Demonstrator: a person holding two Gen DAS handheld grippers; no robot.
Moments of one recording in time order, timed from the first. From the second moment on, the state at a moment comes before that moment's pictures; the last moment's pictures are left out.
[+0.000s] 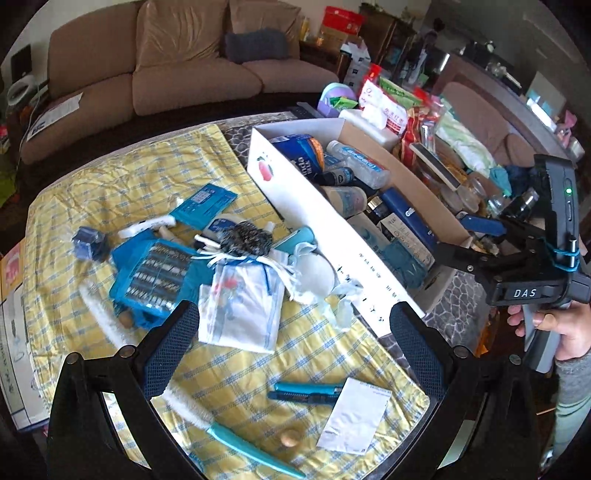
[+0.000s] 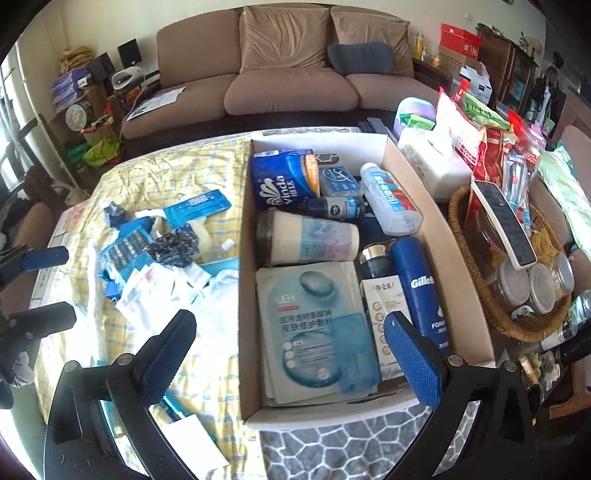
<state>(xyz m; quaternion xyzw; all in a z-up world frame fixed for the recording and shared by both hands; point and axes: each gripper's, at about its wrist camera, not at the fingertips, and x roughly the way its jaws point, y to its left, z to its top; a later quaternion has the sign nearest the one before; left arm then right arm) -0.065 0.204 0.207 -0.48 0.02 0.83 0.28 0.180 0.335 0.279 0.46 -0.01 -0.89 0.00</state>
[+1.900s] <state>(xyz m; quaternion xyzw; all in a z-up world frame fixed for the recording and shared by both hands) 0.022 0.018 0.051 -0.48 -0.06 0.83 0.27 0.258 0.155 0.123 0.51 0.00 -0.84 0.15</state>
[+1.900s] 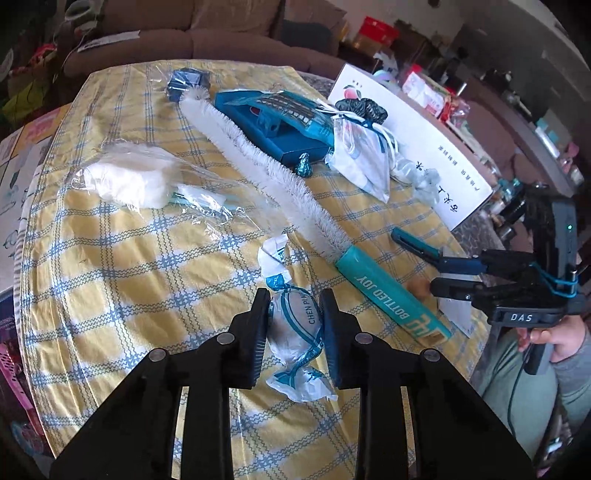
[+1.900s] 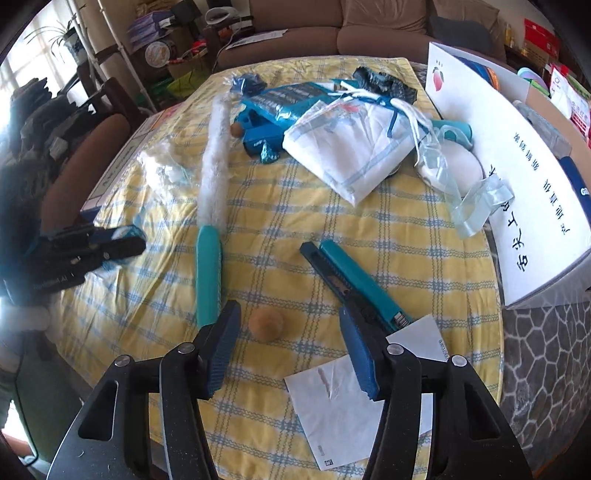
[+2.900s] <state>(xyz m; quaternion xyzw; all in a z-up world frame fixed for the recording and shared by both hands) -0.005 0.137 0.133 -0.47 -0.07 0.80 0.38 0.234 0.236 0.208 0.46 -0.06 -0.88 0.14</state>
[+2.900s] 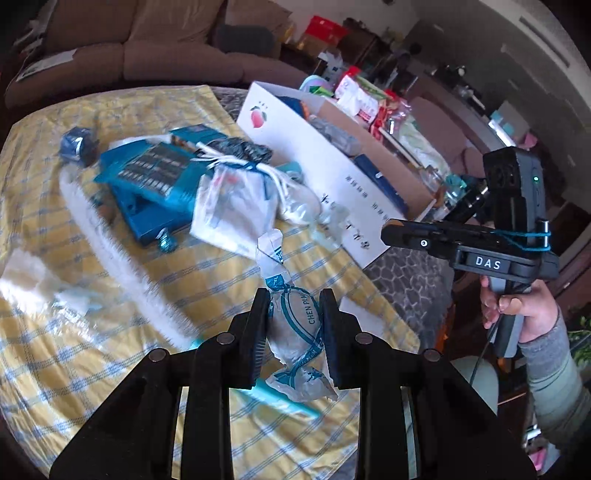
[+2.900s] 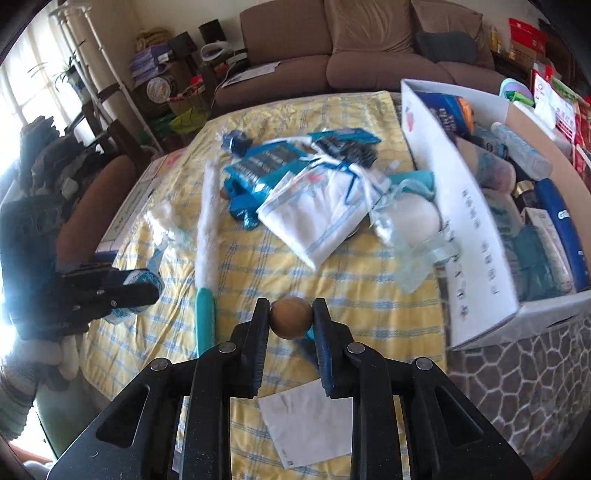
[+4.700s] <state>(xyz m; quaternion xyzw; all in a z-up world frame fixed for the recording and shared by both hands) -0.166 0.379 0.149 -0.56 -0.05 0.75 0.36 0.098 0.433 0.190 0.52 -0.13 -0.84 0.09</state>
